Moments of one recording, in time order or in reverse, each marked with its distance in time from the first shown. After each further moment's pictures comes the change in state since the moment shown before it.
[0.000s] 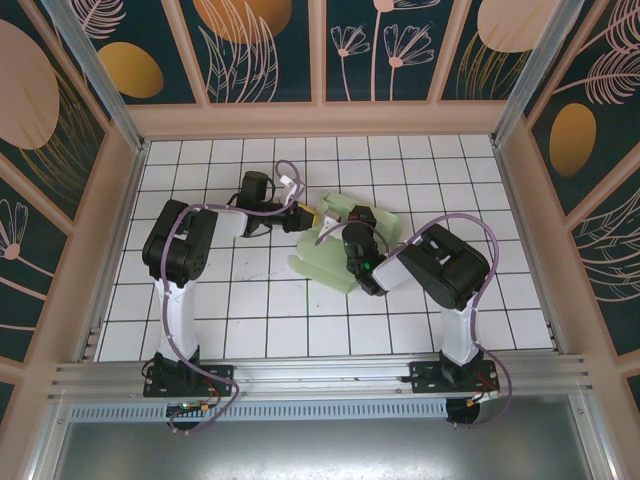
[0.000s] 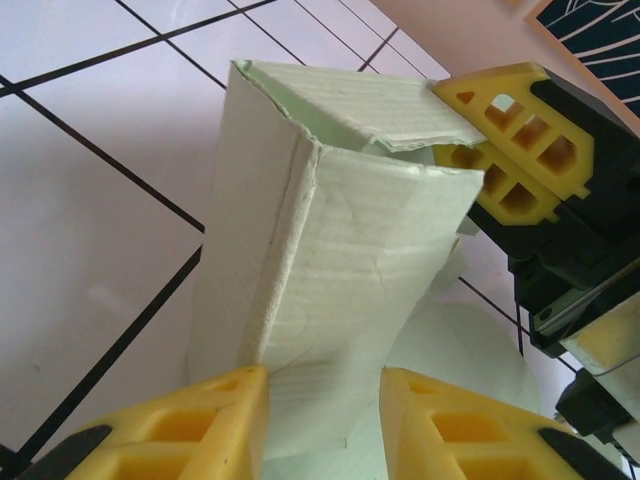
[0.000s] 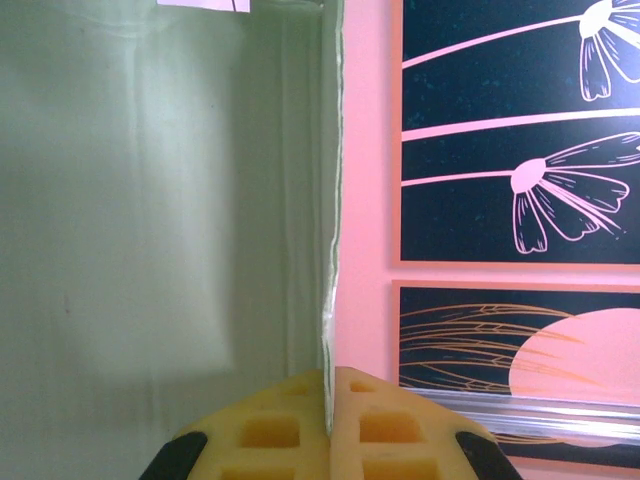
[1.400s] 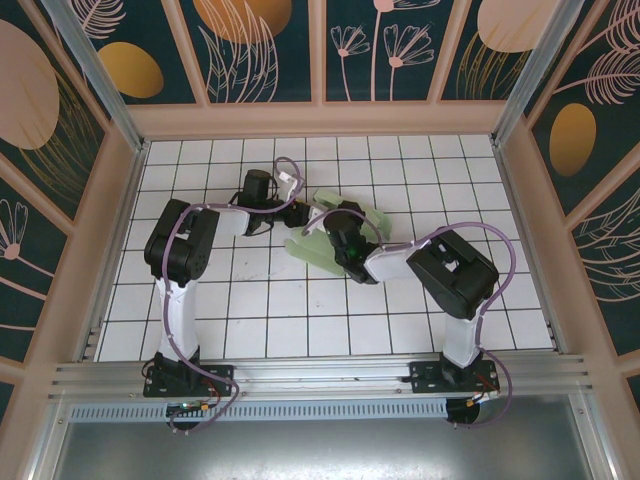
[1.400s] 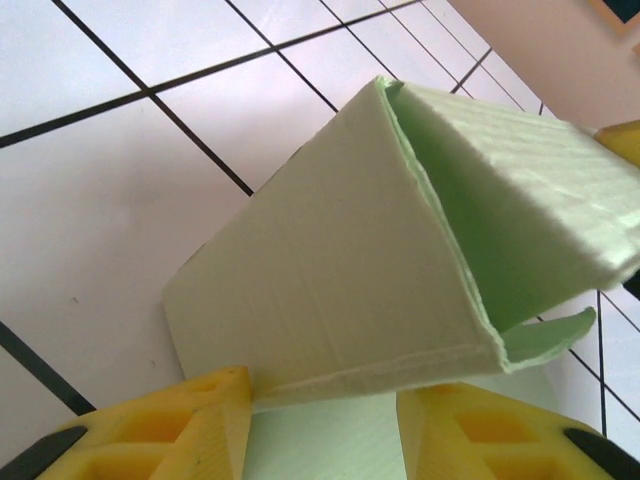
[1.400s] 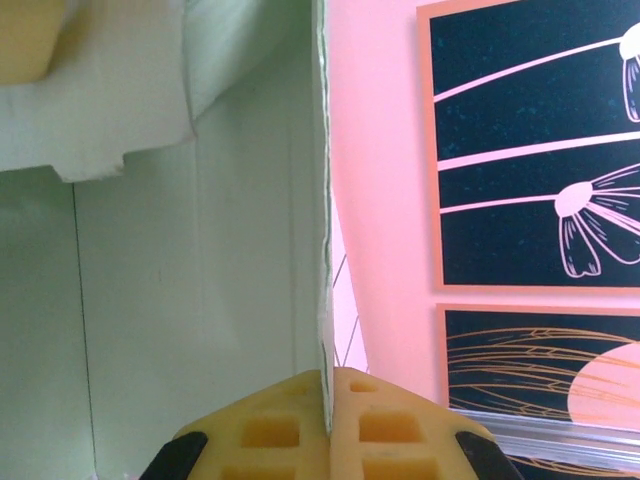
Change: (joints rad) left arm -0.008 0.011 0.024 0.009 -0.176 -0.082; right arm 0.053 -0.079 0.166 -0.428 -0.010 0.238
